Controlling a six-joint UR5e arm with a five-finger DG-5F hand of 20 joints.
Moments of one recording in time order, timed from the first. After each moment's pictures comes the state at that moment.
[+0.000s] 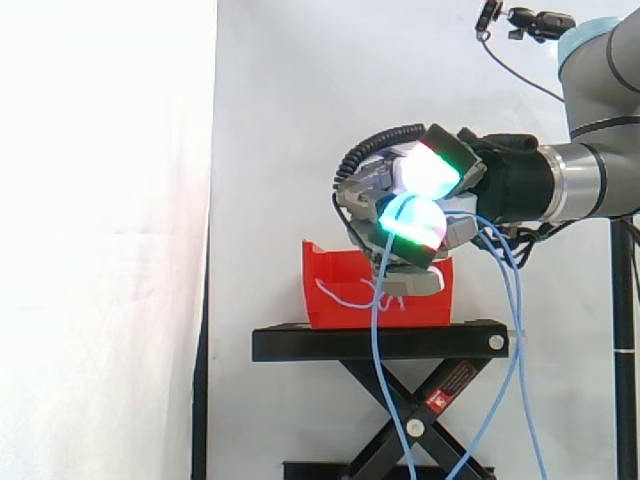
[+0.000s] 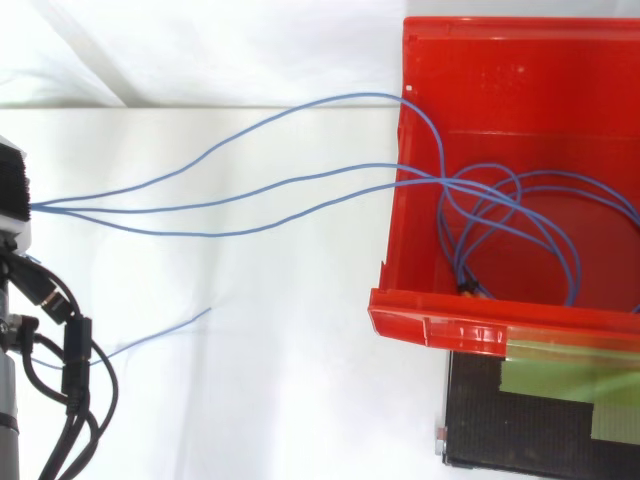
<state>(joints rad) 0.10 -2.24 -1.01 -3.14 -1.76 -0.41</state>
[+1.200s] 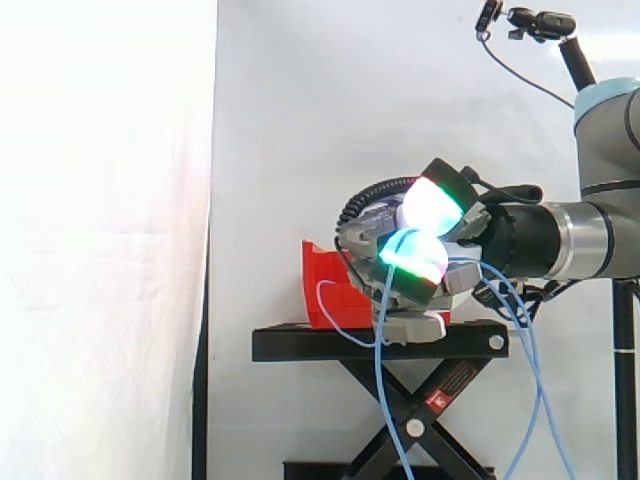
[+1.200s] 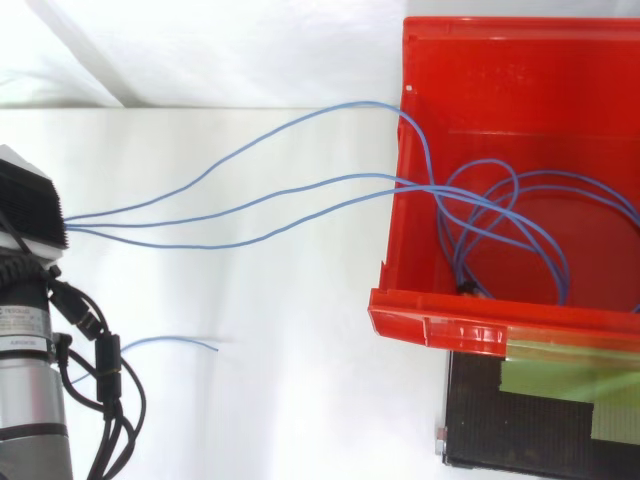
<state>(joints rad) 0.10 -2.24 -1.17 -2.90 -1.76 -0.27</state>
